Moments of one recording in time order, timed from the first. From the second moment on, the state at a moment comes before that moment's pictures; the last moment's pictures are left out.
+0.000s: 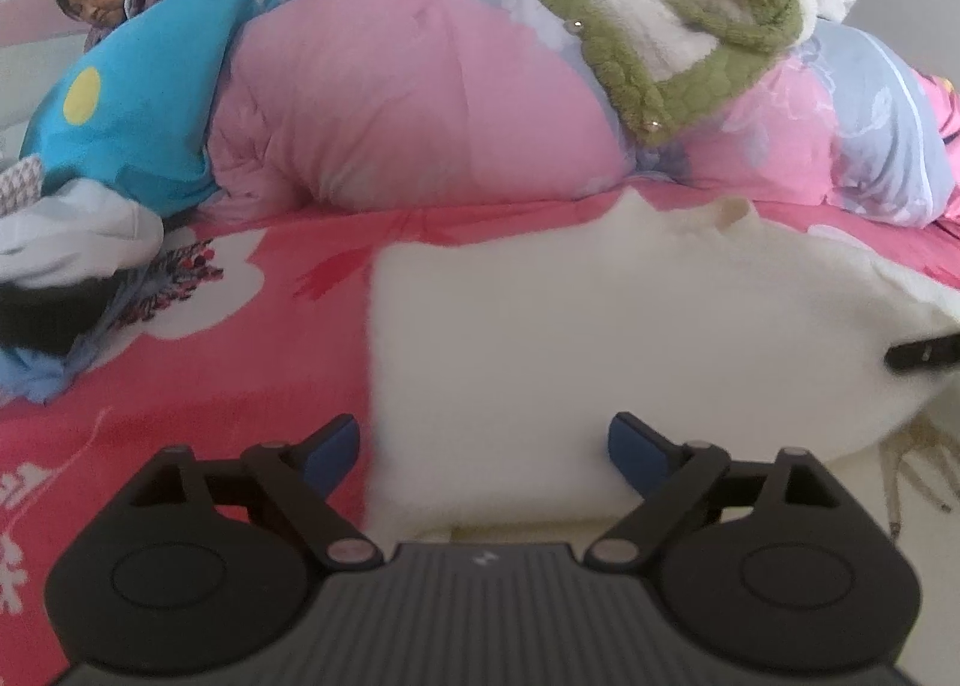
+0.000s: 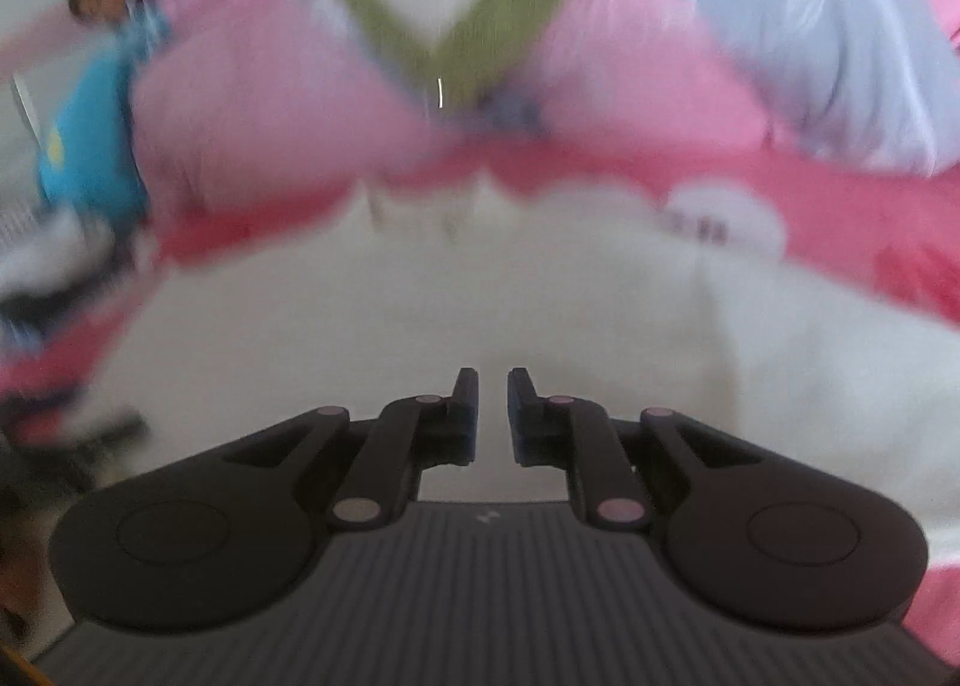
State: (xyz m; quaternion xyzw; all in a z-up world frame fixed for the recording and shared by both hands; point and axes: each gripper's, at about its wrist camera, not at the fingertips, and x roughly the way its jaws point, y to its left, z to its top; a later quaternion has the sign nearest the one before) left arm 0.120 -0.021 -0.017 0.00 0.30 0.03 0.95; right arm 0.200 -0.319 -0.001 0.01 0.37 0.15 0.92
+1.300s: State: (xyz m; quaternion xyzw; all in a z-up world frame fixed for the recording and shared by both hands) left arm 0.104 -0.020 0.009 -0.03 0.27 -0.02 0.96; right arm 0.167 -0.297 -0.018 0.01 0.31 0.10 0.95
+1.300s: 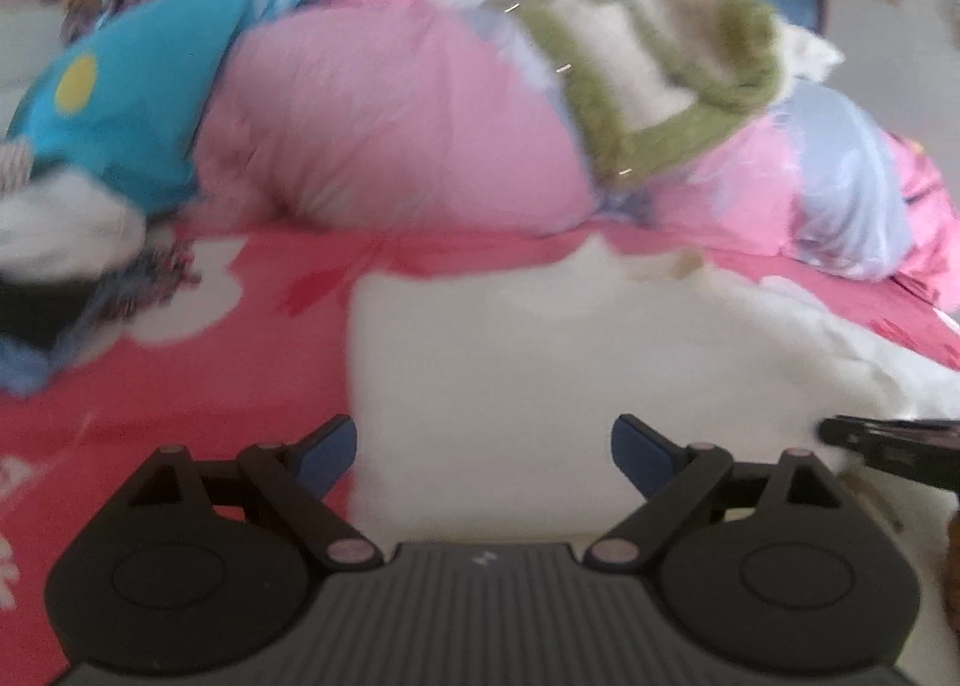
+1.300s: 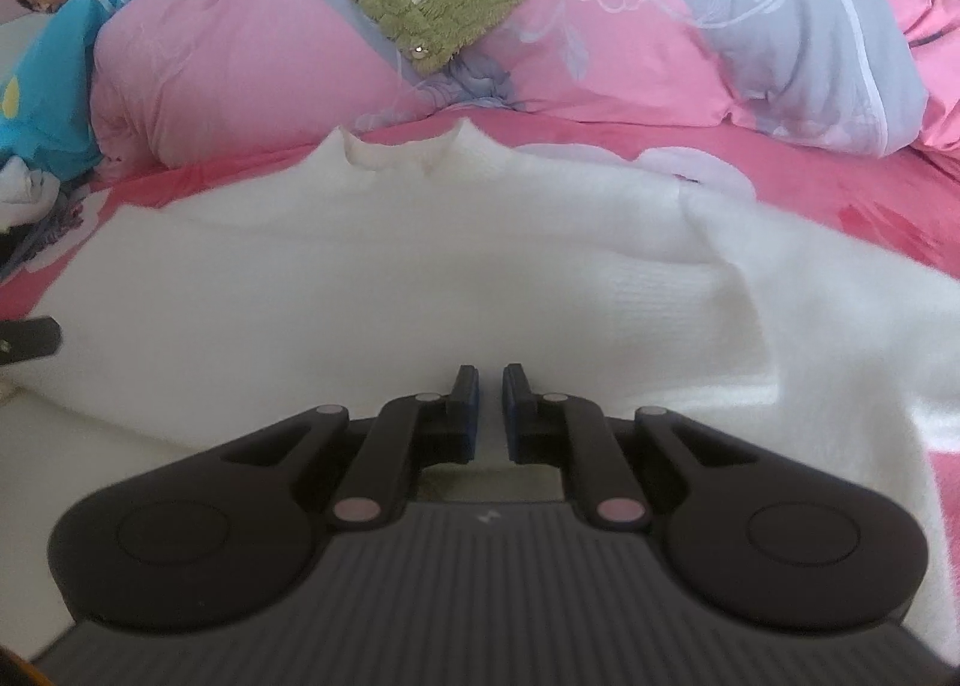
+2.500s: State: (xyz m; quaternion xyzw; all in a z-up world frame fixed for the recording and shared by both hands) left arm 0.106 -0.055 -0.019 0.03 0.30 -0.05 0.95; right arm 0.166 -0.301 -0.021 0.03 0.30 0.10 0.95
